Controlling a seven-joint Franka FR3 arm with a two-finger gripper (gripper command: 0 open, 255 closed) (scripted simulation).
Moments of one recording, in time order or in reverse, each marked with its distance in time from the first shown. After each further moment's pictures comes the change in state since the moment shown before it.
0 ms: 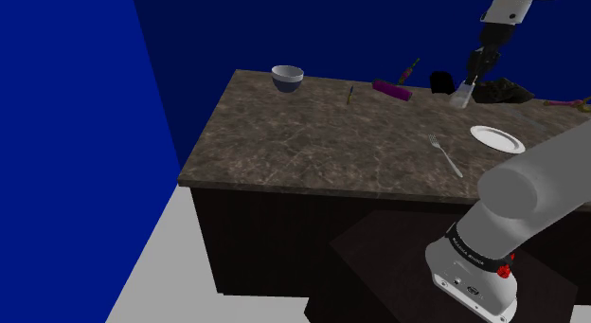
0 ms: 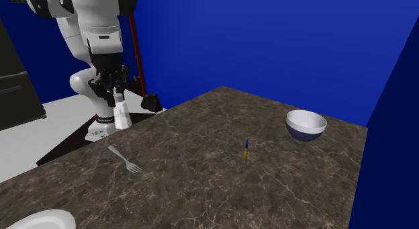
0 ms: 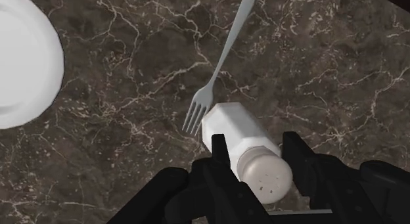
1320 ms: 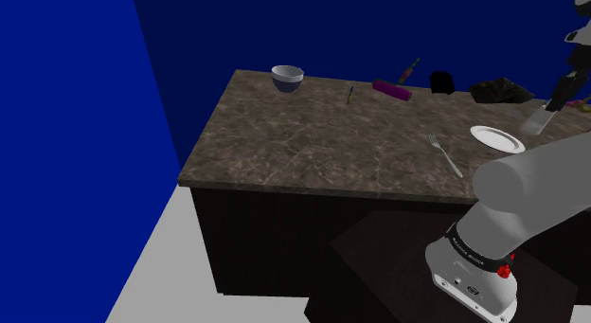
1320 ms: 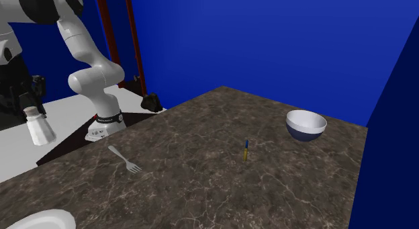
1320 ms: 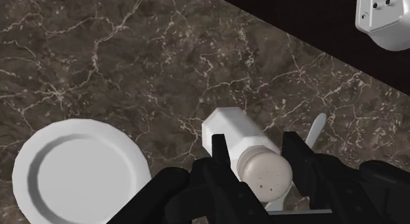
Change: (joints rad) arm -0.171 -0.163 -0.238 -0.093 -0.212 0.003 -0.335
